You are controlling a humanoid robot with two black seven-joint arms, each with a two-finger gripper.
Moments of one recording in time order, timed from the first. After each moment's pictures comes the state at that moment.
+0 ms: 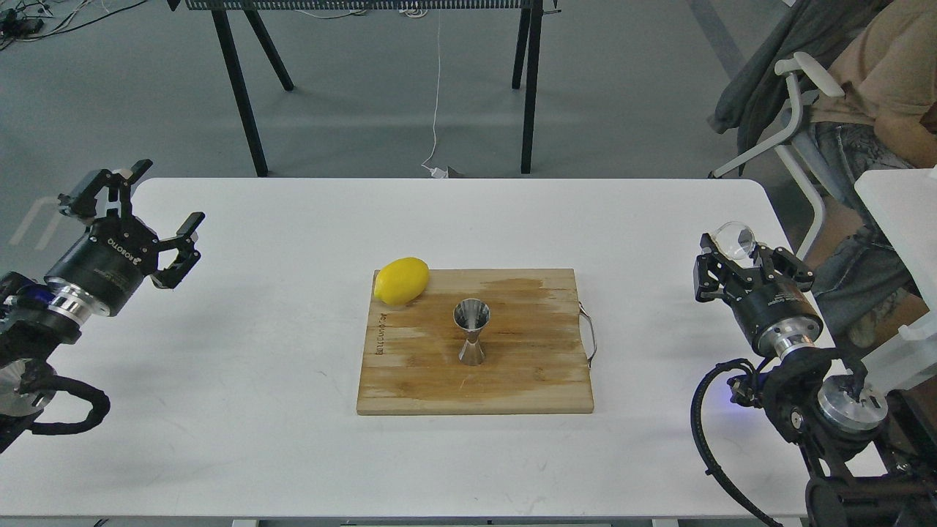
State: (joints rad) left arm -0.41 0.71 -0.71 -0.96 0.10 -0.49 -0.49; right arm 0.07 -0.14 1.48 1.24 0.39 -0.03 -0.04
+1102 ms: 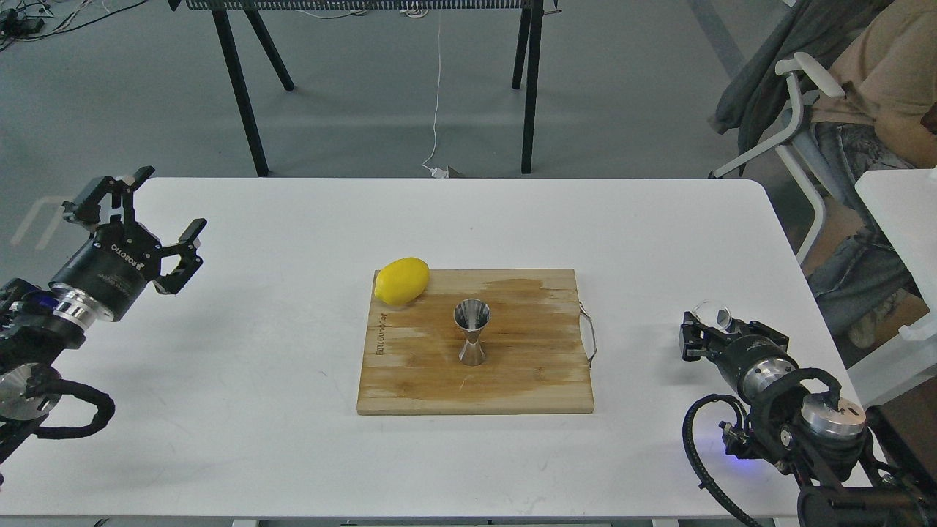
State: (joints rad) left arm -0.41 0.69 -0.71 -0.93 0.10 -0.49 -0.49; right arm 0.09 -0.14 1.42 1.14 0.42 -0.24 -0.04
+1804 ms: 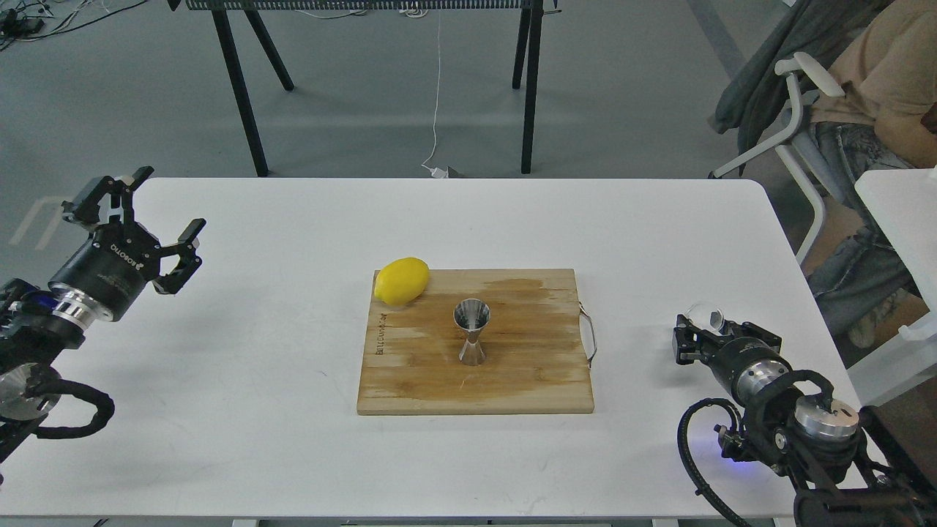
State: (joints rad) left arm -0.41 0.69 -0.71 -0.93 0.10 -0.49 -0.49; right arm 0.08 -0.14 1.39 1.15 0.41 -0.24 -0.04
